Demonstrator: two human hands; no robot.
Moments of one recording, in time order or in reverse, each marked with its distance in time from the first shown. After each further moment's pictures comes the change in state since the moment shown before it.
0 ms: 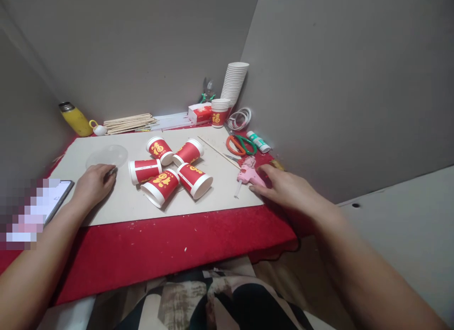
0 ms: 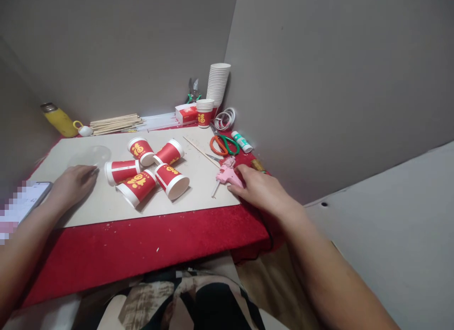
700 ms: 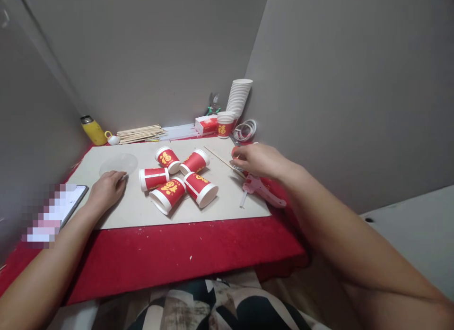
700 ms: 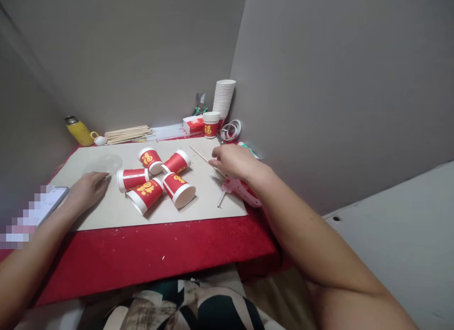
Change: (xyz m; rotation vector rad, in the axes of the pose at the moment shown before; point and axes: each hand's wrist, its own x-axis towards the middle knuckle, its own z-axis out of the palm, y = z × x) left_hand -0.002 -0.005 0.004 0.044 0.025 0.020; right_hand 0.073 -0.058 -0.064 0.011 0.086 -0.164
